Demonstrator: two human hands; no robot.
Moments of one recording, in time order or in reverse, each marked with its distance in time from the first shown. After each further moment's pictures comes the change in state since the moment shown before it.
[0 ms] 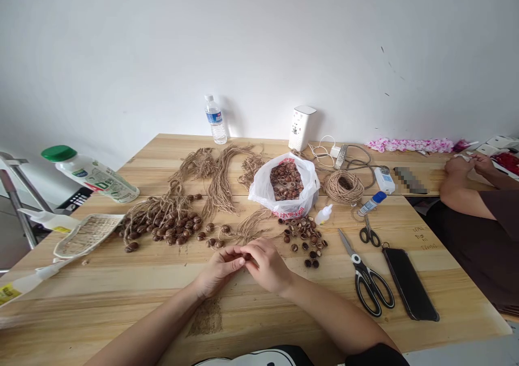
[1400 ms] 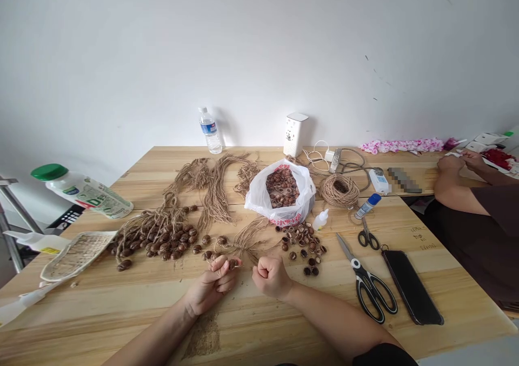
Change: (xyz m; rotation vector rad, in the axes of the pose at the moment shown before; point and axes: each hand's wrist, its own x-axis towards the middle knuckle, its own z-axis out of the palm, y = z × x) left_hand 0.000 -0.003 -0.015 -0.337 -0.013 -0.115; right_hand -0.021 0.021 0.012 0.208 0.132 0.252
